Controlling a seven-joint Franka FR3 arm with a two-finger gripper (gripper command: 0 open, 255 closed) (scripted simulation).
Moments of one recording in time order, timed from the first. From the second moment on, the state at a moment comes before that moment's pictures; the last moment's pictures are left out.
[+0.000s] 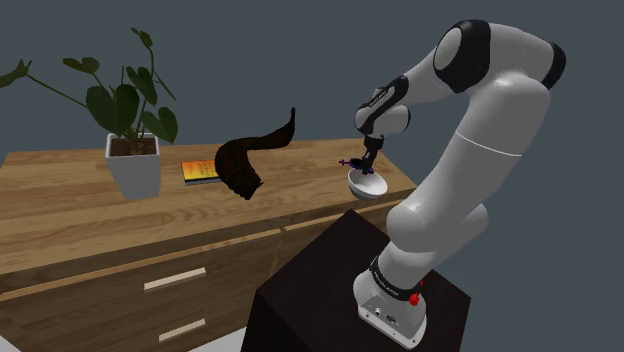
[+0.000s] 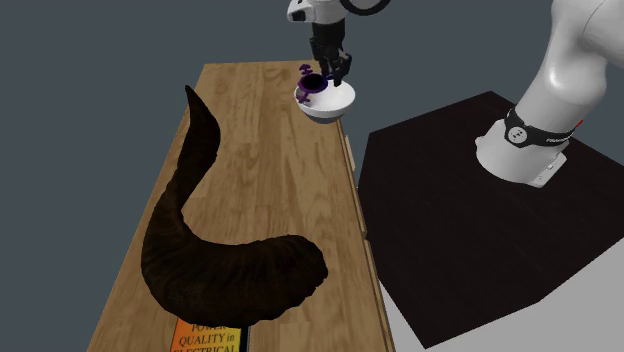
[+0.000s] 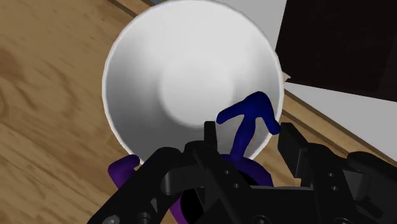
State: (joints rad) arm -0.48 0.13 -0.38 -2.37 -0.22 2.44 -0.84
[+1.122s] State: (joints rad) arm -0.61 0.27 -0.43 -2.37 -0.16 2.60 -1.05
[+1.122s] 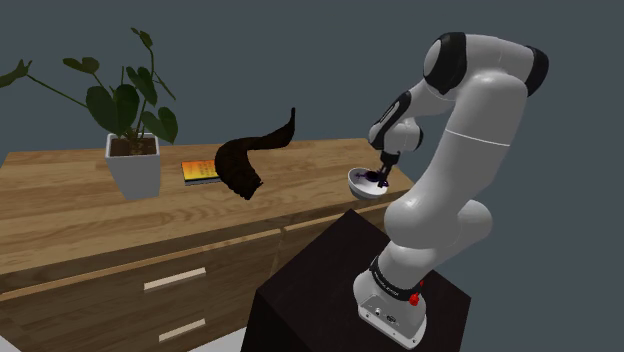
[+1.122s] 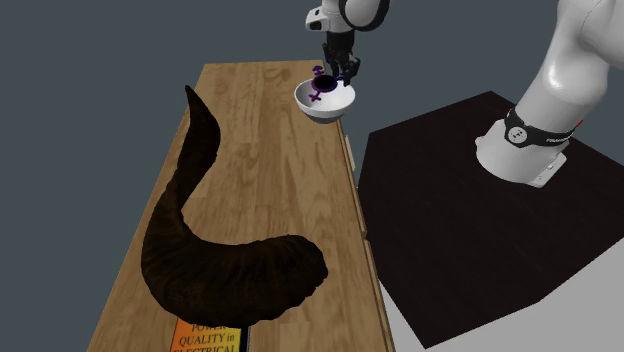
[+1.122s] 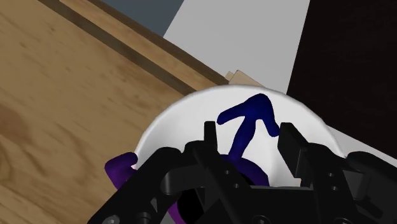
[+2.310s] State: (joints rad) arm -0.61 0.29 -0.43 -2.37 -0.15 2.62 -1.05
